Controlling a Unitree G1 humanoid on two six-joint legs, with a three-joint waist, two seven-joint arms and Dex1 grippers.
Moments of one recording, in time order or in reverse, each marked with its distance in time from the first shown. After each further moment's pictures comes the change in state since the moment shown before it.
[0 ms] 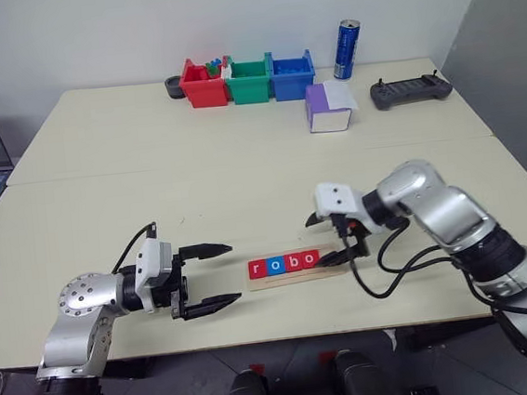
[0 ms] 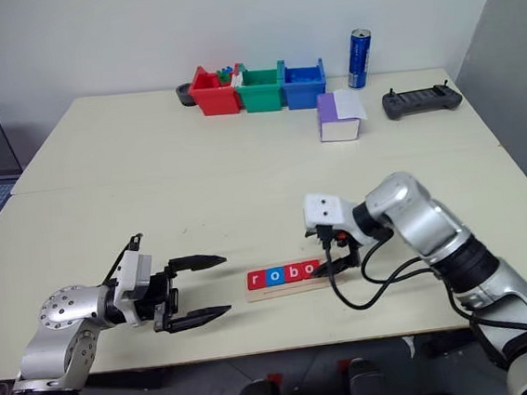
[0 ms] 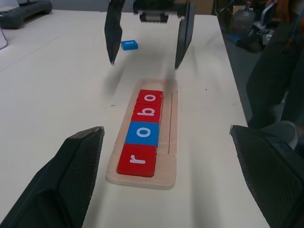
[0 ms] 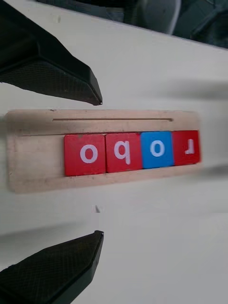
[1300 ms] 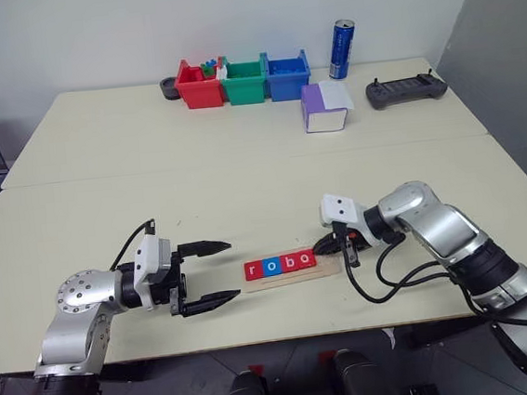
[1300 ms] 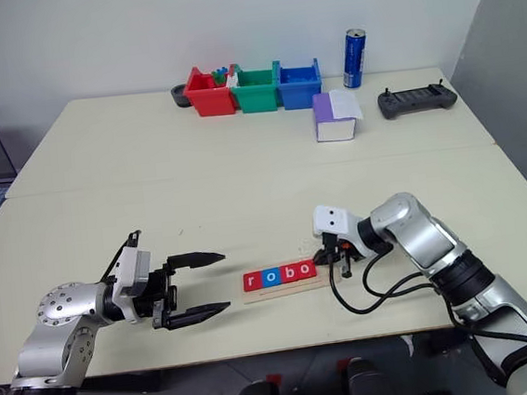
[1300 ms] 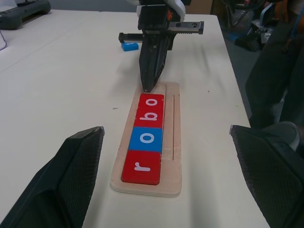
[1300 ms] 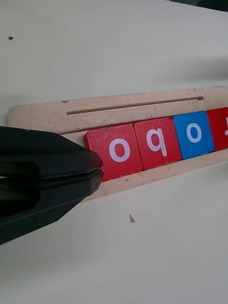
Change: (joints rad) left arm -0.018 0.004 0.002 -0.003 0.000 0.020 0.009; right arm 0.052 0.095 0.055 0.157 -0.039 -0.050 -0.112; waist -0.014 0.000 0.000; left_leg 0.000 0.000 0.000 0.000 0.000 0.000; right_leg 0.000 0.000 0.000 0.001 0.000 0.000
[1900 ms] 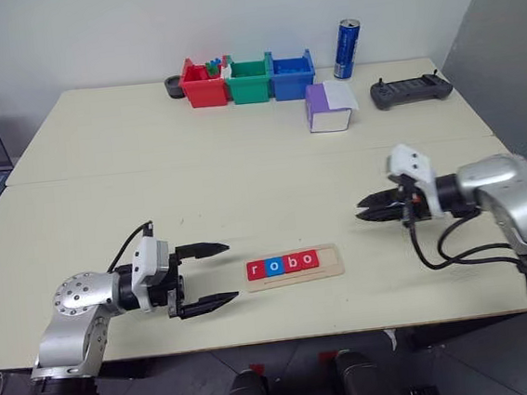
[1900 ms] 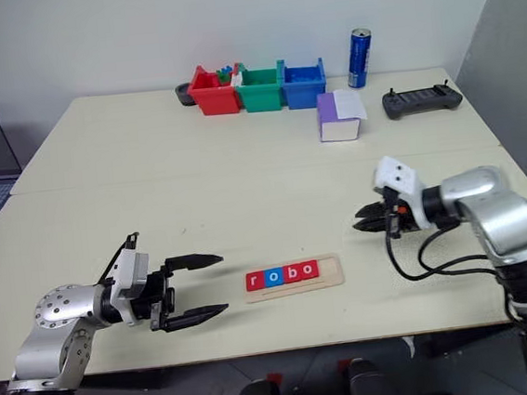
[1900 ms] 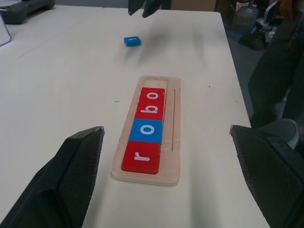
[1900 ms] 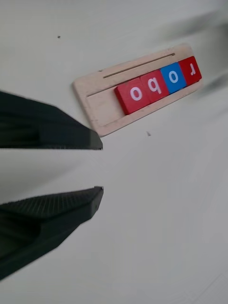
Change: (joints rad) left arm 0.002 0.010 0.004 0.000 0.000 0.000 -0.001; right arm 0.162 -0.276 -0.399 -0.181 0.197 0.173 -0.029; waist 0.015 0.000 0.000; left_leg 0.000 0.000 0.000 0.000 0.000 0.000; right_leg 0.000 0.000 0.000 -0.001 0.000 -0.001
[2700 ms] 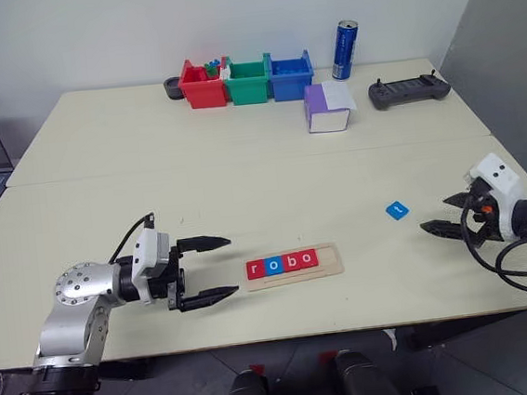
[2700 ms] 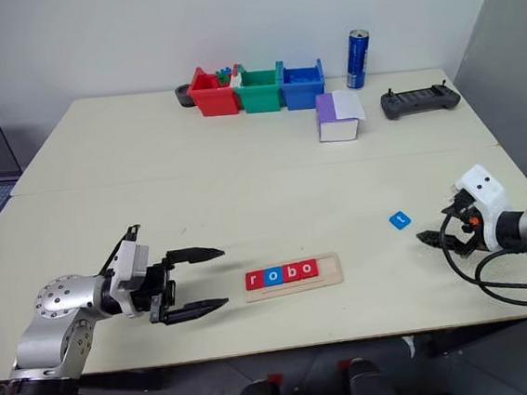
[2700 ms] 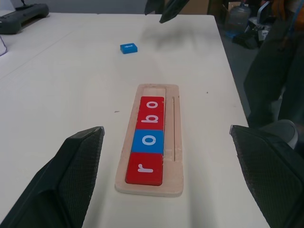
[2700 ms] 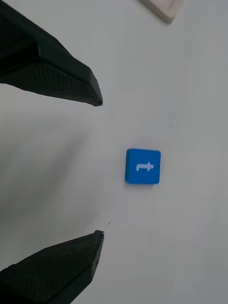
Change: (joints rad) left arm -0.052 0.000 -0.006 0.020 0.000 0.018 -0.039; right arm 0.272 -0.056 -0.293 -0.080 0.084 0.255 -0.351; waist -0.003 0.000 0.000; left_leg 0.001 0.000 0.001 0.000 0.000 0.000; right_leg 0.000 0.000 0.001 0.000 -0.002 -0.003
